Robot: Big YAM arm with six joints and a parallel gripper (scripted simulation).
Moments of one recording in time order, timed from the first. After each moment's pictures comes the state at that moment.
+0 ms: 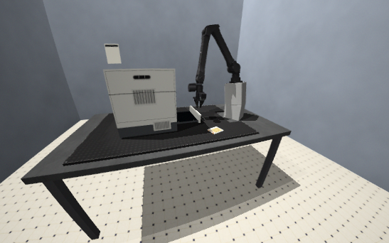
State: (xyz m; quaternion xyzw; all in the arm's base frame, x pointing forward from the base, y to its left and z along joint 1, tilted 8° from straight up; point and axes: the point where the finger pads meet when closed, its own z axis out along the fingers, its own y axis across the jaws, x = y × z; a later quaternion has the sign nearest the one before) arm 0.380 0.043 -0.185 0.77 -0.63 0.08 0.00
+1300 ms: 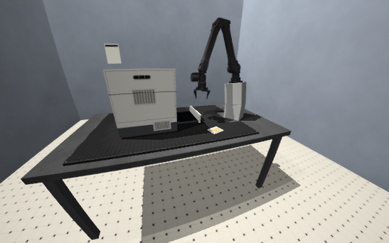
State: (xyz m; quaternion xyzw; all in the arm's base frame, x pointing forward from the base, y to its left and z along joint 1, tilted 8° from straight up) arm 0.350 0.052 -0.103 0.62 -0.78 0.07 -0.02
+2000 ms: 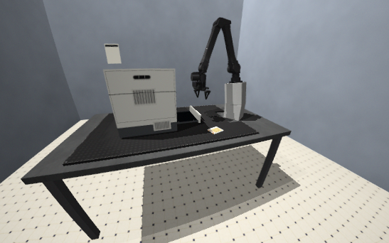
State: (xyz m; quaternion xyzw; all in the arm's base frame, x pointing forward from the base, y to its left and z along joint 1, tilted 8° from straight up) arm 0.347 0.053 -0.098 0.35 -0.94 0.06 -0.03
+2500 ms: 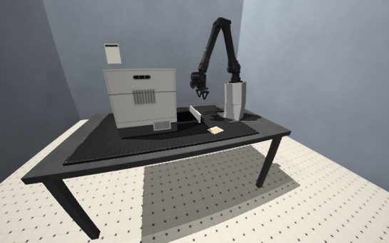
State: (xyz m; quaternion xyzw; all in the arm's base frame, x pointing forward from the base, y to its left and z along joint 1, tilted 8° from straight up) arm 0.347 0.053 -0.098 0.14 -0.99 0.06 -0.05
